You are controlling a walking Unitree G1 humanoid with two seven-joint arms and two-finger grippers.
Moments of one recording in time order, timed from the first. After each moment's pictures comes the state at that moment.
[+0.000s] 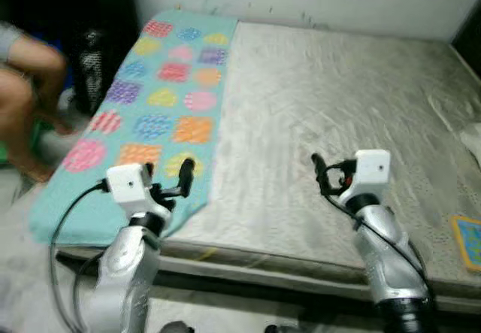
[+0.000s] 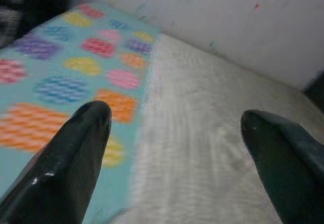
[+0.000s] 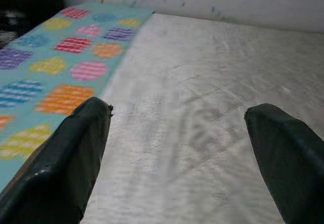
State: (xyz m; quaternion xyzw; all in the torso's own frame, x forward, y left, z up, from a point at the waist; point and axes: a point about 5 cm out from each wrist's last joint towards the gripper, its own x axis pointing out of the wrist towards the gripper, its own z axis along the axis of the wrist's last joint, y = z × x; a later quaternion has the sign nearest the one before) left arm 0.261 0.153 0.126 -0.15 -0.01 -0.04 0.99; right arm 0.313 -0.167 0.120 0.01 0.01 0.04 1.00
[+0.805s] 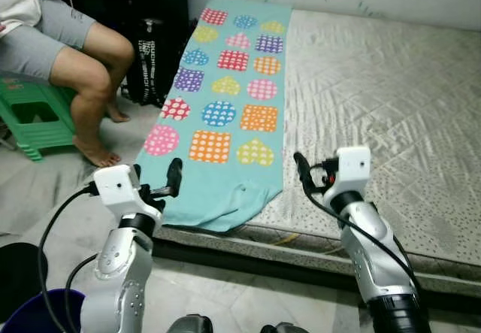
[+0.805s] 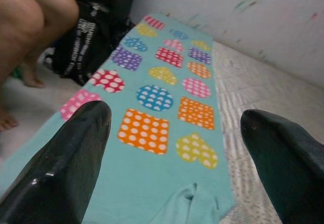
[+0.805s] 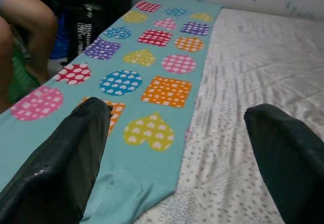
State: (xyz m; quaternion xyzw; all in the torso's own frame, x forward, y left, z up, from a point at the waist) left arm 0.263 0.155 0.128 -0.16 -0.01 -0.03 0.99; right arm 0.313 -0.157 0.119 0.00 0.01 0.07 1.00
